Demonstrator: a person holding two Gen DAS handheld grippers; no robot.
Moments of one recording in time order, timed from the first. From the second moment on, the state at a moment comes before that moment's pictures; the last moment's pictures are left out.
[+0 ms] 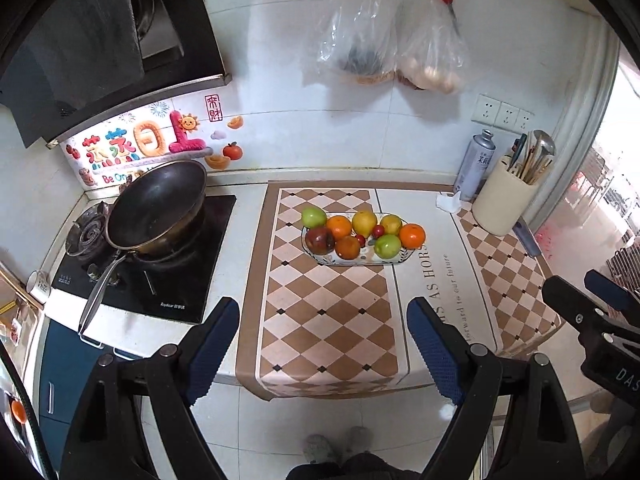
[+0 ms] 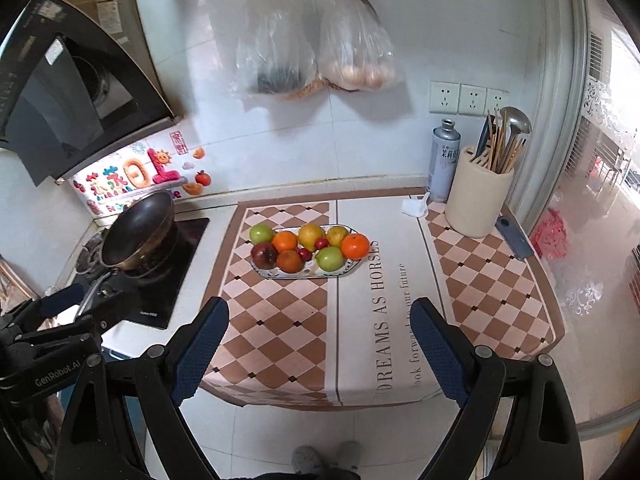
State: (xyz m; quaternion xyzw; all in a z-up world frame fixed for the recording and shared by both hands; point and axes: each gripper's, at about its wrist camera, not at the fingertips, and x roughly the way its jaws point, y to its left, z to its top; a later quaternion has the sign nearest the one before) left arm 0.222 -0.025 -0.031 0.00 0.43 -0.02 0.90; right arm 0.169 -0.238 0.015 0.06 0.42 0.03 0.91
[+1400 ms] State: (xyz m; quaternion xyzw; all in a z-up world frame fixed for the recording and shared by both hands) left arm 0.304 -0.037 -0.067 0.02 0.43 0.04 0.90; right arm 0.283 -0.242 -0.046 0.04 0.44 0.02 0.90
